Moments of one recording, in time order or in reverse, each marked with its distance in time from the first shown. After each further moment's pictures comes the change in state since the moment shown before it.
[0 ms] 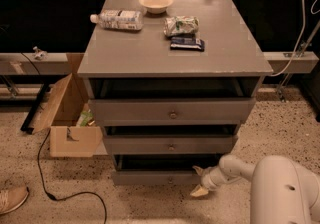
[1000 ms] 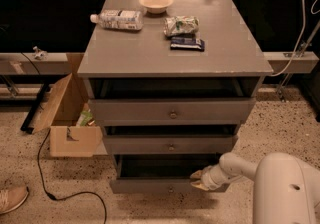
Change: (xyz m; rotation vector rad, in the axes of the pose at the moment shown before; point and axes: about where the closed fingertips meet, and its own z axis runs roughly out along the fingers) arm -0.011 0.000 -0.017 0.000 0.000 0.000
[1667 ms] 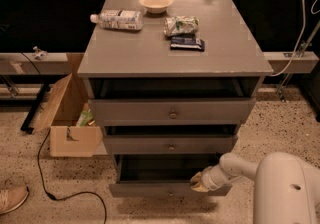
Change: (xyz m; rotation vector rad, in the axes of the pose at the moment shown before) arm -0.002 0.000 -0.003 0.000 0.000 0.000
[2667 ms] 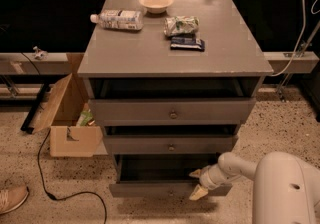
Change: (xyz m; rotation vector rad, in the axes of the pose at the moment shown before) arm 0.000 0.000 0.000 0.000 0.000 0.000
